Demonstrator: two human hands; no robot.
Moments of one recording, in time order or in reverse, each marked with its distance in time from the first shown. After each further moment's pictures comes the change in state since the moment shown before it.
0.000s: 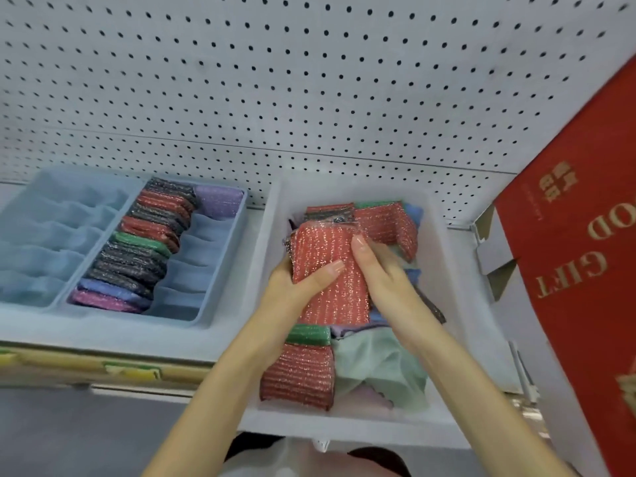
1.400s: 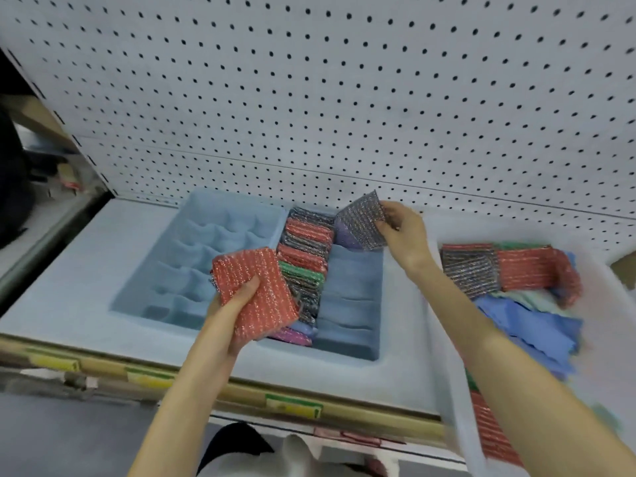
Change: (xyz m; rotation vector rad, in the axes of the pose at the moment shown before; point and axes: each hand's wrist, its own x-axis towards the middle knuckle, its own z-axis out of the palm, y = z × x) left_hand -0.013 0.040 -0.331 -0.263 0.349 -0.043; right_hand 0.197 -0.014 0.208 -0.315 0.290 -0.206
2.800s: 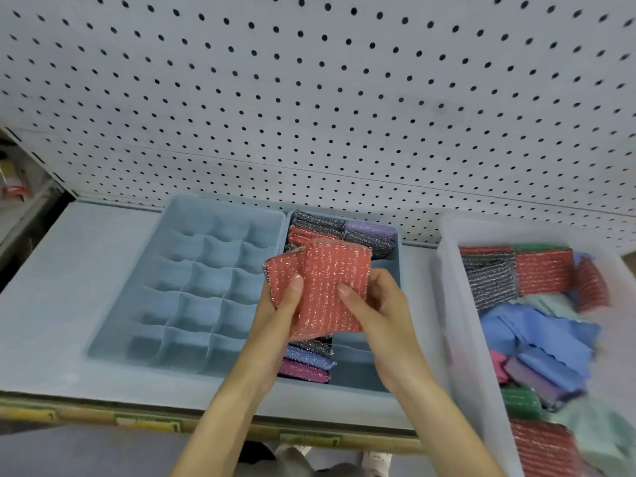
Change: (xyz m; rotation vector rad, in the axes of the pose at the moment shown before) left_hand 0.057 0.003 0.030 0.163 -0.265 0.000; right_hand -0.100 -0.075 0.054 0.514 -0.075 0.378
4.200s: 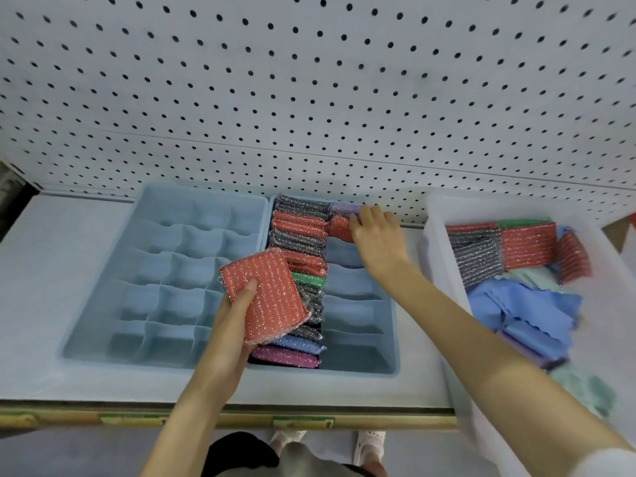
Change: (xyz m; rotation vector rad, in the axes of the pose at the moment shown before) left_hand -0.001 -0.010 -0.025 -0.109 0.209 -0.153; right_hand 0.146 0.050 -0.049 -1.891 0.184 -0.740
